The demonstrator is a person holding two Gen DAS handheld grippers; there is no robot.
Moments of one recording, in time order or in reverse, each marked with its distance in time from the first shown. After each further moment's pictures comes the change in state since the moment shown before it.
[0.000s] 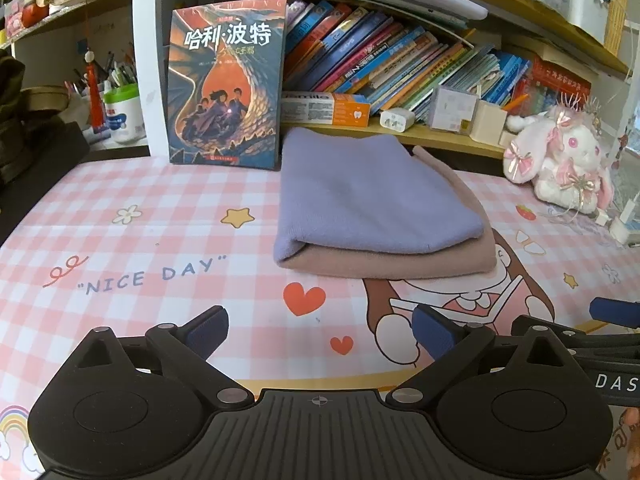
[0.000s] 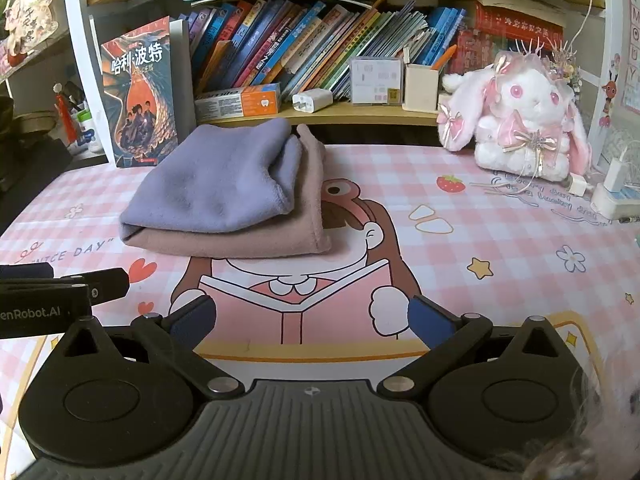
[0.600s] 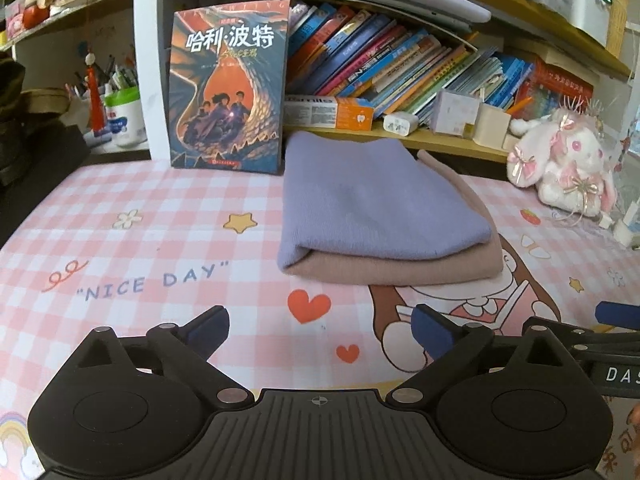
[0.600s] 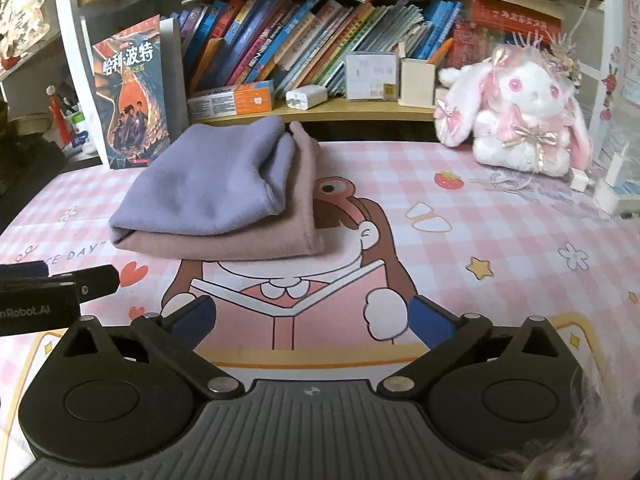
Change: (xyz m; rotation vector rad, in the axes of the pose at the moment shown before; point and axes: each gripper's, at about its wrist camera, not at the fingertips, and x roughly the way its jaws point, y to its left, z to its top) left arm 0.004 0.003 0.001 -0.003 -0.012 0.003; right arm 0.007 -0.006 0.002 0.017 0.008 -0.003
